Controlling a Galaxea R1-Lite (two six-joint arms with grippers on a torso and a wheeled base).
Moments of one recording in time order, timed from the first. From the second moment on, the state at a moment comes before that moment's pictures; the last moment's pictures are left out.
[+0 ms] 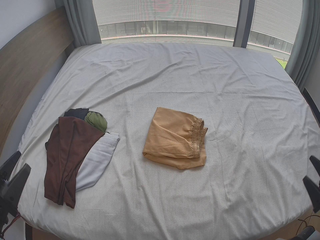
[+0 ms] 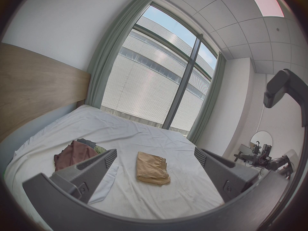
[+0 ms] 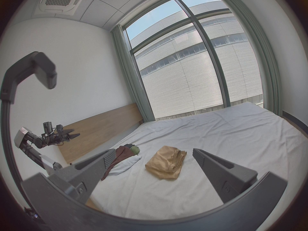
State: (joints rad) left arm -0.28 0.60 -0.15 -0.61 -0.15 -0.30; right arm 0.04 0.54 -0.04 -0.65 0.47 0.24
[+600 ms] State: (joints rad) left arm -0.10 0.20 -0.05 -0.28 -0.17 -0.19; right arm 0.01 0.03 -0.02 -0.05 0.01 0.08
